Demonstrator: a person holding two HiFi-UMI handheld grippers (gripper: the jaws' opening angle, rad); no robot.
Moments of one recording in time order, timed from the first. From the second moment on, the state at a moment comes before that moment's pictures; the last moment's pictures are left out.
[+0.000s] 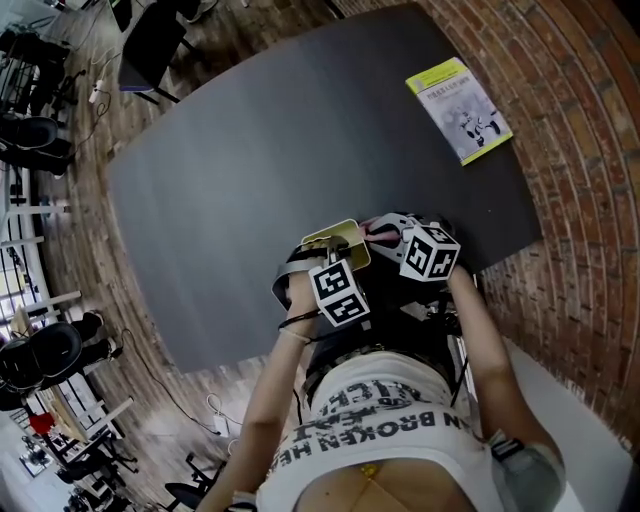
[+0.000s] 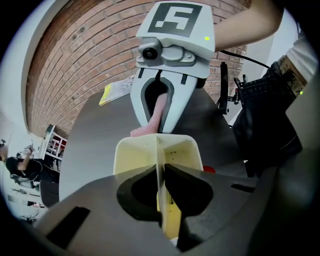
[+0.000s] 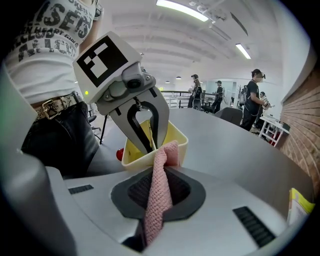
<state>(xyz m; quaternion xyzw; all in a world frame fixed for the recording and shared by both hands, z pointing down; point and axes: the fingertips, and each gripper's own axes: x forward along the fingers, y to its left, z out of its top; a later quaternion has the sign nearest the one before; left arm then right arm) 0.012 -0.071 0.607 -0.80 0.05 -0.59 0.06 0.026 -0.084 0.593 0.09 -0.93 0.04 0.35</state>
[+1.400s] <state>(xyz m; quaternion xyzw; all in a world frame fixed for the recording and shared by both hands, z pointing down) 0.013 -0.070 0.611 -0.79 0.06 -0.61 0.04 0.014 -0.015 0.596 0.19 -0.92 0.09 0.33</state>
